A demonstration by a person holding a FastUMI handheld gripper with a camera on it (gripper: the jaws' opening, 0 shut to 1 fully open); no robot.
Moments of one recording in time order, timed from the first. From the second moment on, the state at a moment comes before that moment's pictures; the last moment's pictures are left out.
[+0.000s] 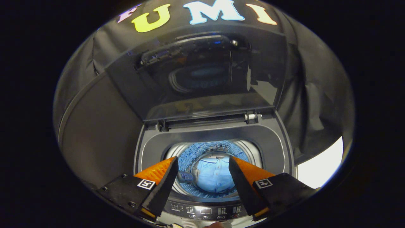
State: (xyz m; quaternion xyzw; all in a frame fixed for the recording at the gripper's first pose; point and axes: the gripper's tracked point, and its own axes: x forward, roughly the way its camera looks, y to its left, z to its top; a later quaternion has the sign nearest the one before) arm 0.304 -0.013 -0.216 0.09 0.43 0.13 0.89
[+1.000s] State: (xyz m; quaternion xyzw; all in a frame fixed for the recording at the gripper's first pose) arm 0.365 -0.013 -0.009 0.10 0.22 0.17 0.95
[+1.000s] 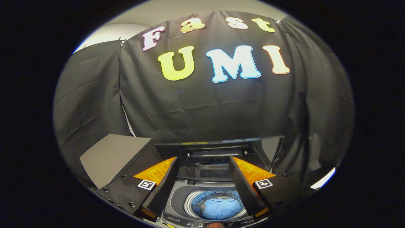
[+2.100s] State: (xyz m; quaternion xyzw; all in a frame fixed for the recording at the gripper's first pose) arm 0.488 0.023 -0.070 0.00 0.40 0.10 0.91
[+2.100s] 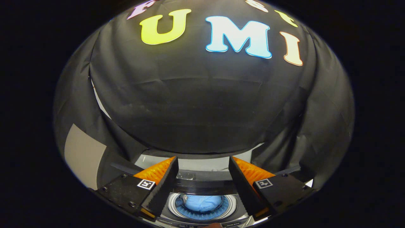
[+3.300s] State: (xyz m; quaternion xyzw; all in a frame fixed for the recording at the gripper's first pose) arm 0.426 0.015 -0.066 0.02 0.29 0.10 0.95
